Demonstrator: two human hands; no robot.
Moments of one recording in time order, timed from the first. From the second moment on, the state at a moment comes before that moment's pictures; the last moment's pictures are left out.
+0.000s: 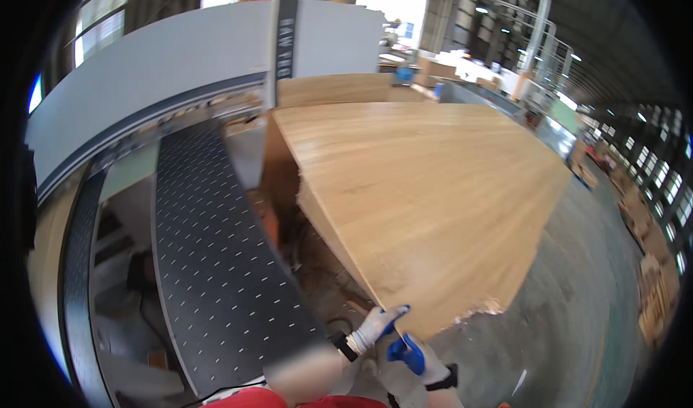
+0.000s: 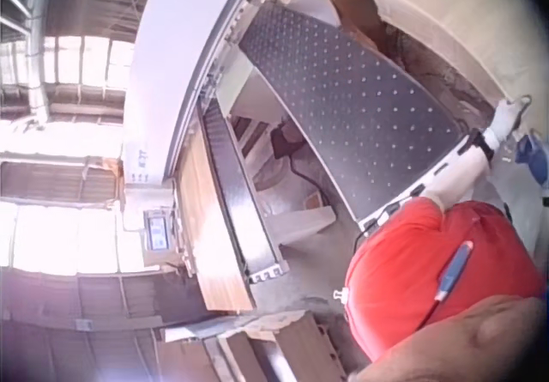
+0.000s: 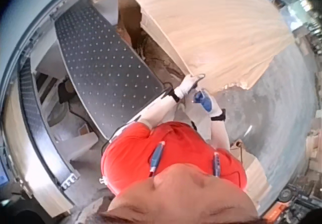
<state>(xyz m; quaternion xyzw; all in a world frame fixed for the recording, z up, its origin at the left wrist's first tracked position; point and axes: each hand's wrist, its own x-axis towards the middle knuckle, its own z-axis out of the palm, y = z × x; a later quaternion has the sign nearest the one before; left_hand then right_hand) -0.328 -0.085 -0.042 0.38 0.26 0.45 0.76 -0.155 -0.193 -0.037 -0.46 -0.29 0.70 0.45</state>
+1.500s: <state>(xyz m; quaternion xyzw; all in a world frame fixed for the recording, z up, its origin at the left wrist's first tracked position) -1.580 -1.221 0.012 0.13 0.79 0.42 0.42 -0.722 -0.991 0.024 -0.42 -0.18 0.60 0.65</state>
